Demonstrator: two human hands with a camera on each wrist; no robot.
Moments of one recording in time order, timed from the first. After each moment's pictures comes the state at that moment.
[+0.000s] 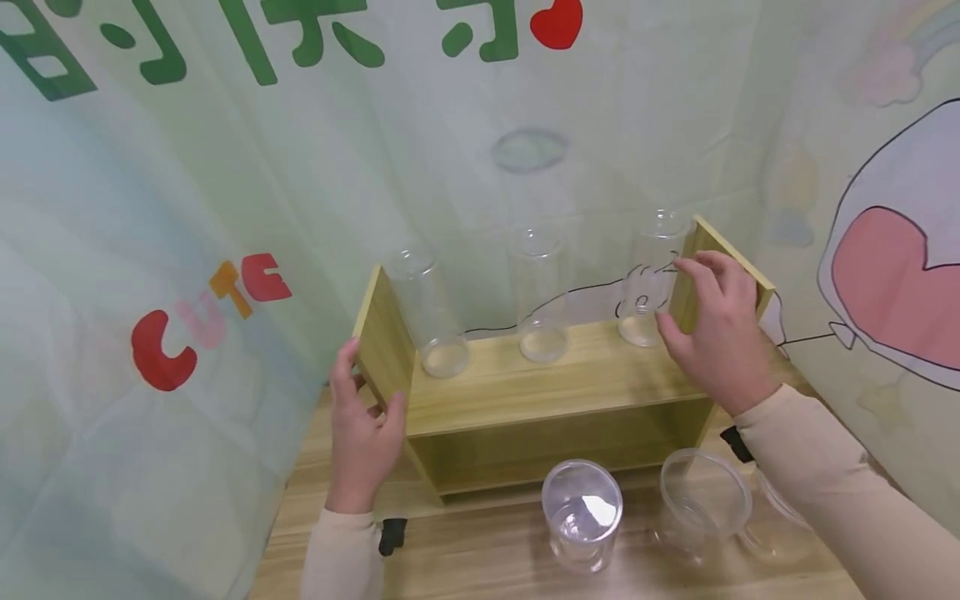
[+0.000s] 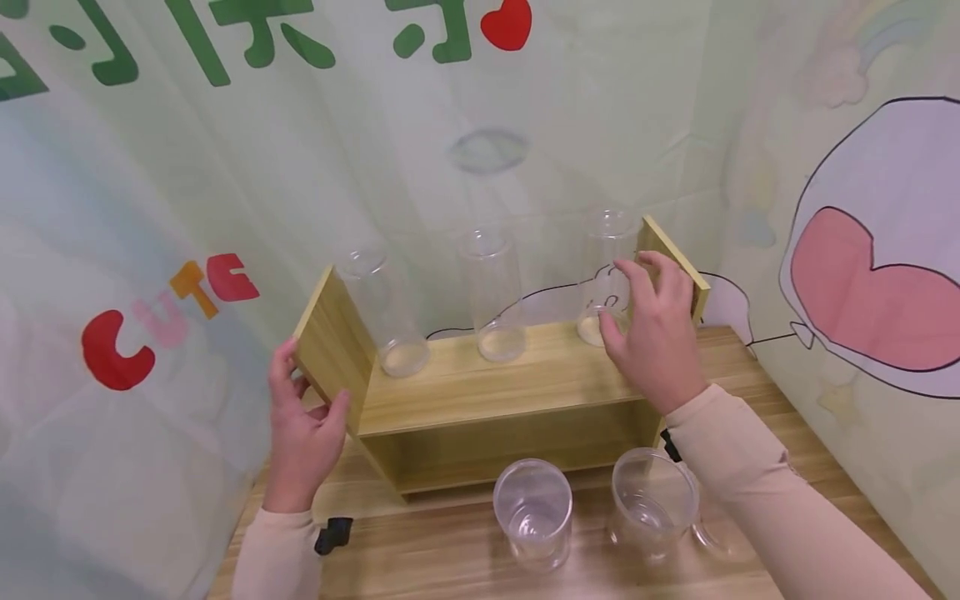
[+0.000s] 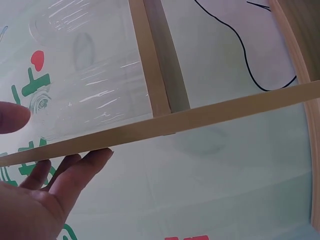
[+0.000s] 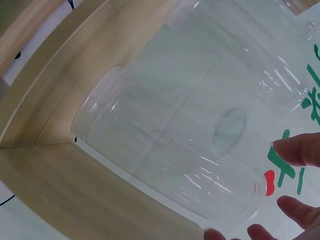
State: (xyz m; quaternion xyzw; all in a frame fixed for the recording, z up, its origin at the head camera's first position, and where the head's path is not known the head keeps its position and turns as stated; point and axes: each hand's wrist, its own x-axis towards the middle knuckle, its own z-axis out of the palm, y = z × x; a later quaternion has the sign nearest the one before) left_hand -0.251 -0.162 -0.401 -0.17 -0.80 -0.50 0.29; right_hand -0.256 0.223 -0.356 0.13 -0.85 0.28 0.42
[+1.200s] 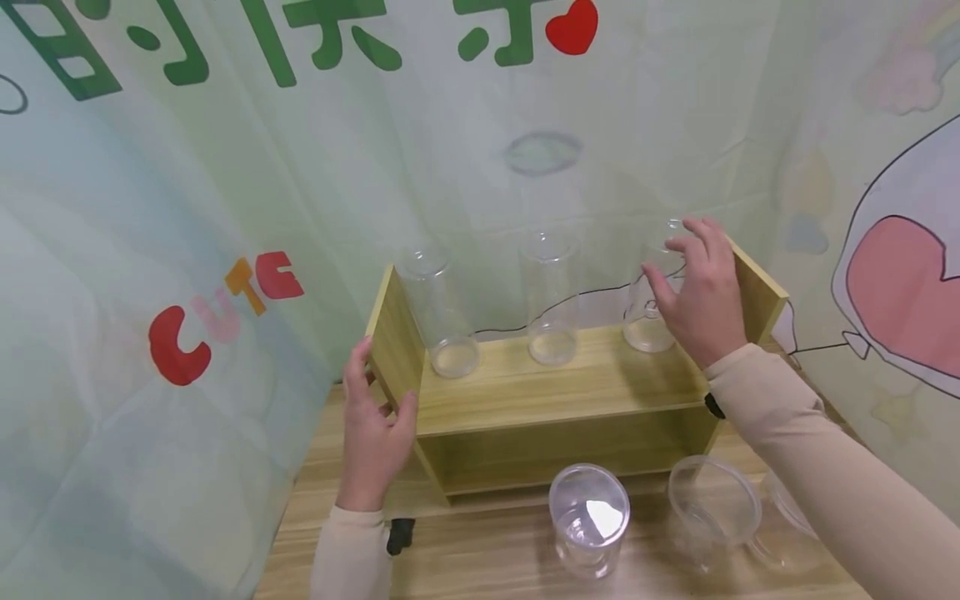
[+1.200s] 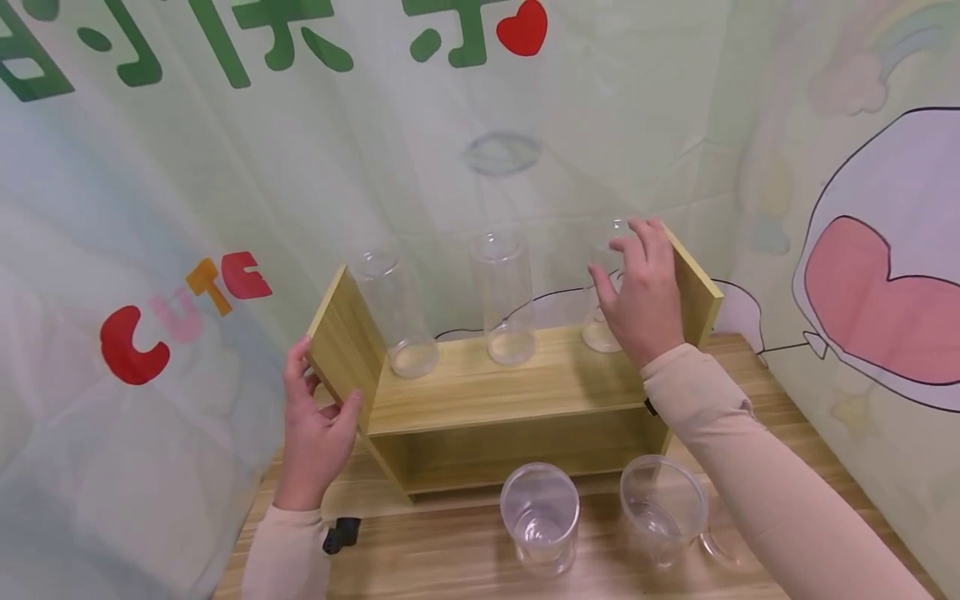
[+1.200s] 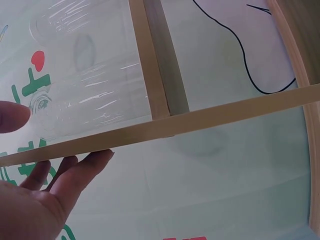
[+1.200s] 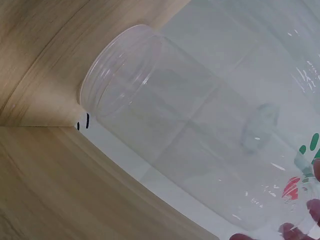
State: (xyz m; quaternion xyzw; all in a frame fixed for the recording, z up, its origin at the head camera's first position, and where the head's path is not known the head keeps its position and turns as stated) left_hand -0.249 -0.163 -0.401 -0.16 -0.81 -0.50 0.28; right_hand -0.309 0.216 -0.344 0.14 -0.82 0.28 0.48
